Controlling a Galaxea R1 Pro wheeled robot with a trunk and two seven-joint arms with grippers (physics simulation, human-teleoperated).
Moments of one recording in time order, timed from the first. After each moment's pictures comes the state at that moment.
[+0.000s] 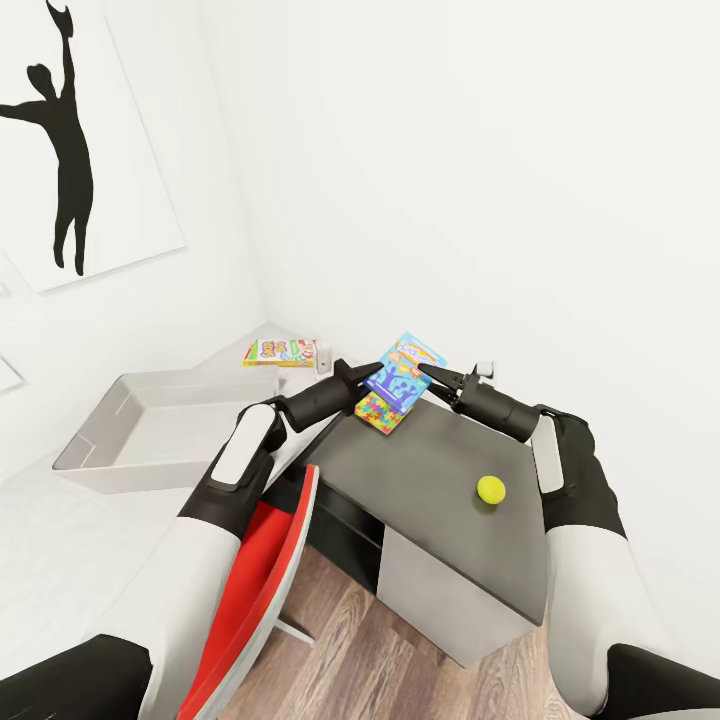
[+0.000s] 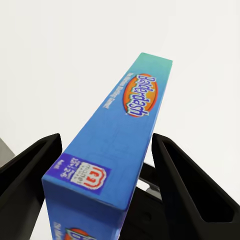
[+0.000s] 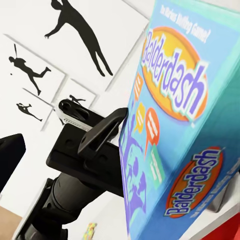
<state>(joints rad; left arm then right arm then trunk) -0.91 -0.16 -0.15 -1.03 1.37 0.72 -0.07 -0.88 0.06 -0.36 -1.11 -0.25 0.95 1.12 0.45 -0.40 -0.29</state>
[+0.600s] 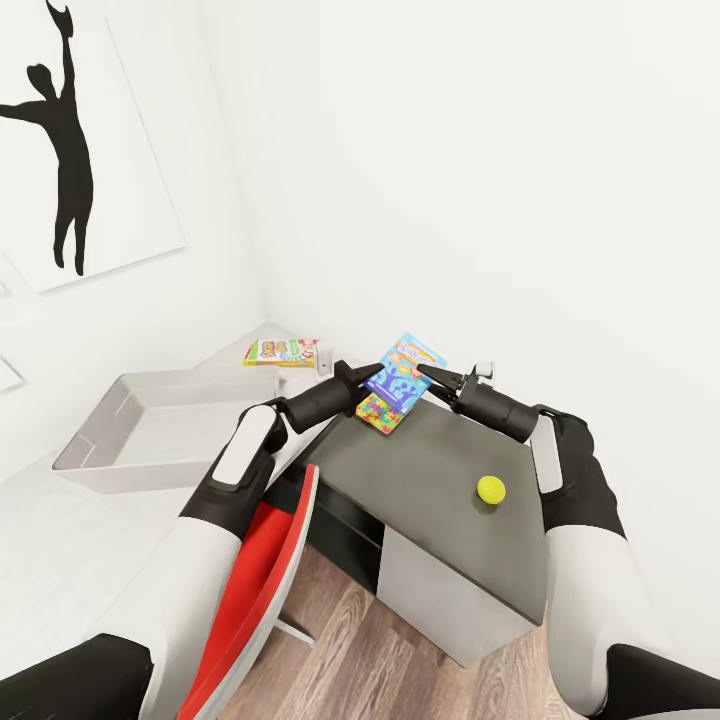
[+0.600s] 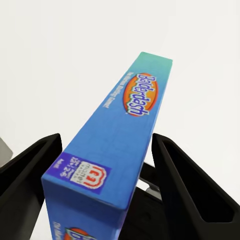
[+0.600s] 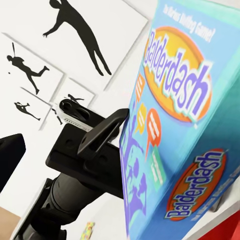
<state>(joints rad) -0.91 -0.16 -0.15 -1.02 1.38 0.72 -0.06 -0.88 0.06 -0.35 -1.11 -0.25 0.94 1.12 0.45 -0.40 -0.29</state>
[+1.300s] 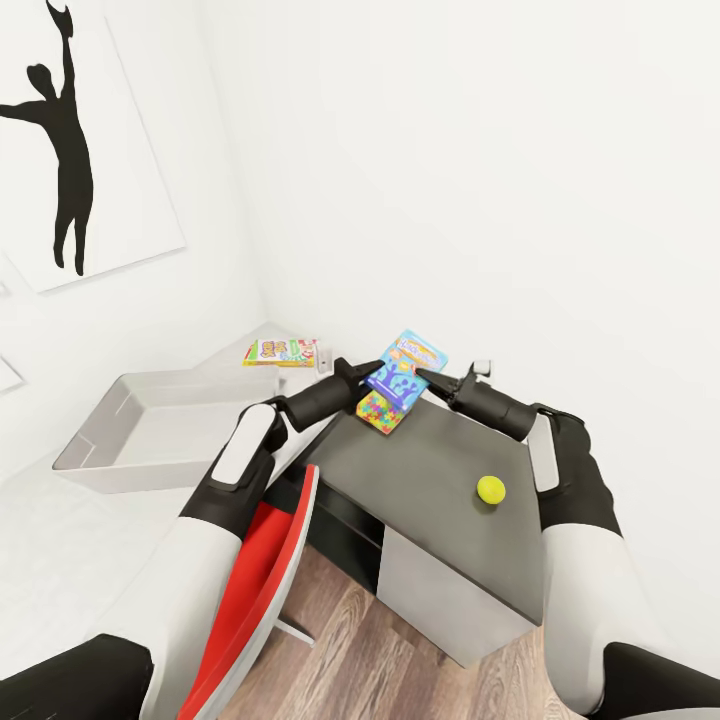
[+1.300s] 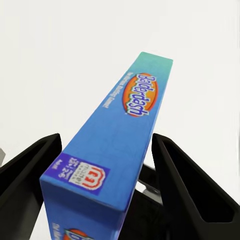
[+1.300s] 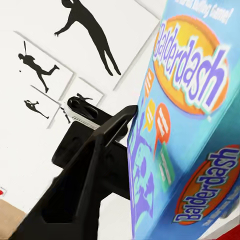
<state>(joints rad) -0.91 -0.16 -0.15 -1.03 1.40 0.72 -0.06 -0.89 0.07 -0.35 -1.11 -0.24 0.93 1.15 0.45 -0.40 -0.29</state>
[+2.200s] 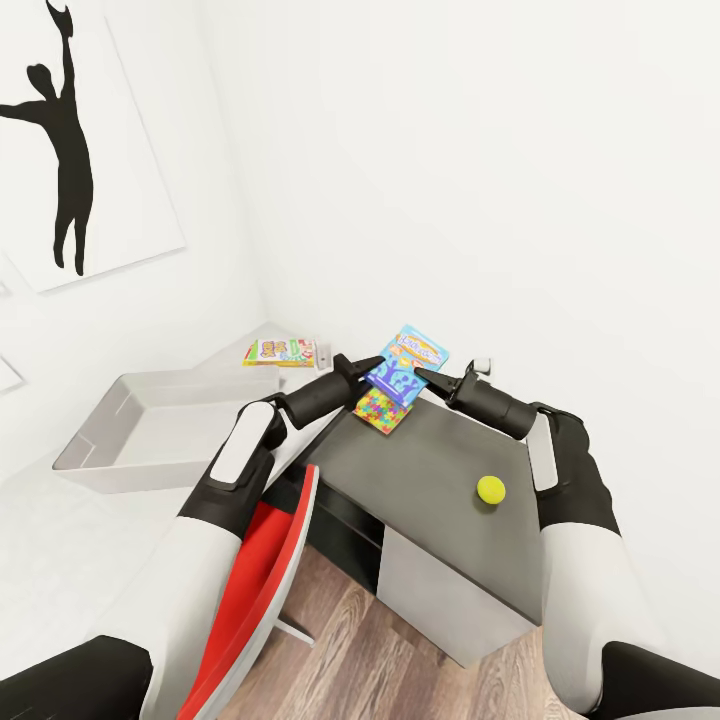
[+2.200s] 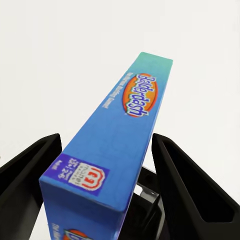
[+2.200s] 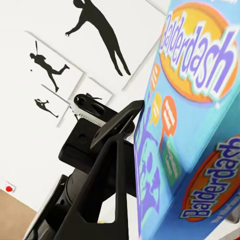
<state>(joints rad) -0.91 -0.16 -0.15 -1.06 1.40 0.72 -0.07 -0.89 0.08 -0.35 -1.11 -0.24 0.93 1.19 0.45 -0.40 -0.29</state>
